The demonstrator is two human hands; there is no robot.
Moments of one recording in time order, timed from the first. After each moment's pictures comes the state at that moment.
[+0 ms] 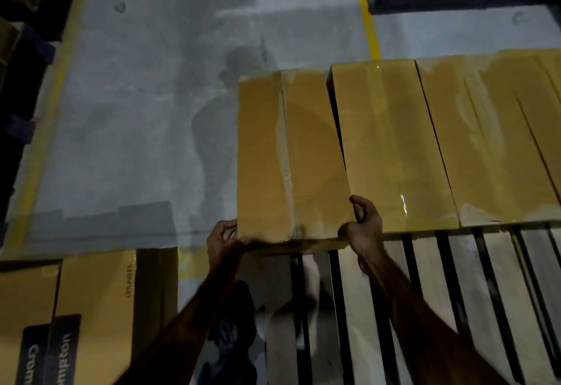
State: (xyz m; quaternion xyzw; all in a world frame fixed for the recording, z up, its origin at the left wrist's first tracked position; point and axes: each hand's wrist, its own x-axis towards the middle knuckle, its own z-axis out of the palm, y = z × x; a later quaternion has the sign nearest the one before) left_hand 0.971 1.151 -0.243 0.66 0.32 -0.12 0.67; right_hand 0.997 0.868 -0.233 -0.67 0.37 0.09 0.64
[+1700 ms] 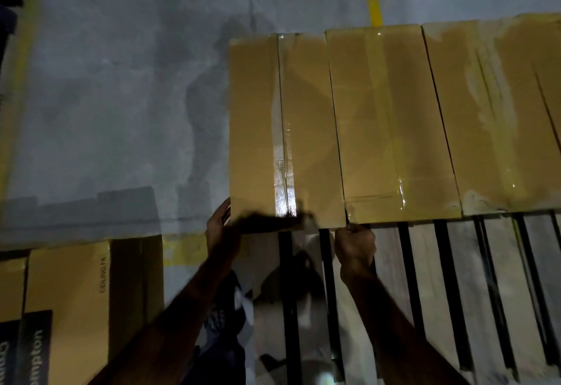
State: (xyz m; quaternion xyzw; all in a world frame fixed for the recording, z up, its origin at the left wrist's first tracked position) left_hand 0.991 1.119 -0.307 0.72 0.28 -0.13 0.63; right_hand 0.970 0.873 -0.278 -0.70 0.55 0.11 0.44
